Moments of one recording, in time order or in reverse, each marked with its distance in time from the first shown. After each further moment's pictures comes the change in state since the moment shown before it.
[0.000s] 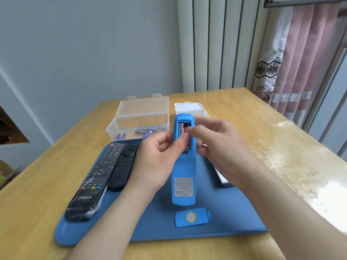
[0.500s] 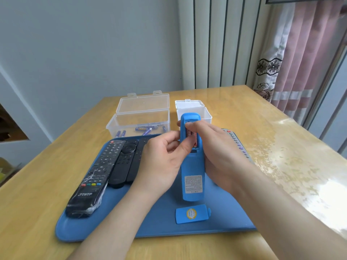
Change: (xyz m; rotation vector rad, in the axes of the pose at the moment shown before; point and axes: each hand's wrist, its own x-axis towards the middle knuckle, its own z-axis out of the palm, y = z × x) left_hand 0.001 -0.010 0.005 0.144 -0.007 0.090; right_hand -0.005 0.001 0.017 0.214 0.083 0.245
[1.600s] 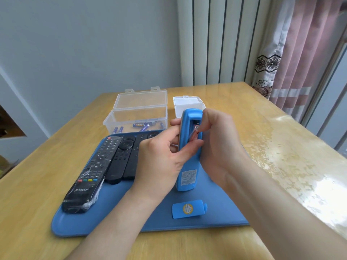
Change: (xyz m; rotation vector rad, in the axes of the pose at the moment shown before) left_hand -0.009 0.004 0.008 0.309 0.201 0.254; right_hand -0.007 -0.011 0.007 0.071 -0.041 0.005
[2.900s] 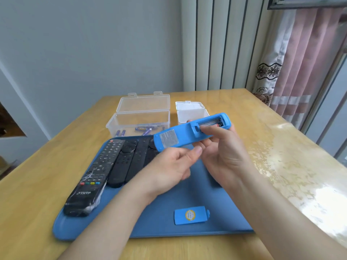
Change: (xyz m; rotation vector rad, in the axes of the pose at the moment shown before) left_hand 0.008 -0.001 -0.014 -0.105 -0.610 -0.484; right_hand 0.015 0.014 -0.017 0.539 0.099 -0.168
